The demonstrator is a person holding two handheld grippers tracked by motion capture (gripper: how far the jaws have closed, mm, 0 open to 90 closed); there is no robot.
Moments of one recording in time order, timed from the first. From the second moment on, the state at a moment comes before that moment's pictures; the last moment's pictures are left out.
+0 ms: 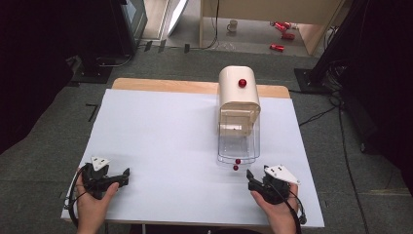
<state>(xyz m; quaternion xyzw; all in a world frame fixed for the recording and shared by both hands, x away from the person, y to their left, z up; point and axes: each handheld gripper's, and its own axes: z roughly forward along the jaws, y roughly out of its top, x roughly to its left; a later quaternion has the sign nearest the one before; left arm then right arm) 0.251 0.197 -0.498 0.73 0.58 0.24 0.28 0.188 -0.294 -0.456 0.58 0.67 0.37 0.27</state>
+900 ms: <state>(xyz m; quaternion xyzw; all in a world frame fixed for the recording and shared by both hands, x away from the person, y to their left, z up) 0.251 0.197 -0.498 0.73 0.58 0.24 0.28 0.200 -0.253 -0.453 0.55 0.68 0.41 0.26</state>
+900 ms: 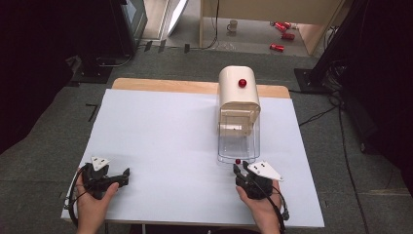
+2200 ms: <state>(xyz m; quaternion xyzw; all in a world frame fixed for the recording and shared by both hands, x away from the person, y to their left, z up) 0.251 0.197 -0.498 0.73 0.58 0.24 0.28 0.202 -0.247 -0.444 0.55 0.67 0.42 0.27</state>
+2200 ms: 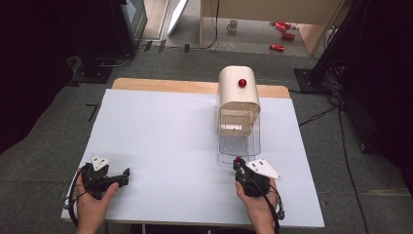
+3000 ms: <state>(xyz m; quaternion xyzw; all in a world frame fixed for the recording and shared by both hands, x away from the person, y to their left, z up) 0.251 0.197 -0.498 0.73 0.58 0.24 0.28 0.215 -0.249 -0.411 0.55 0.65 0.44 0.28</state>
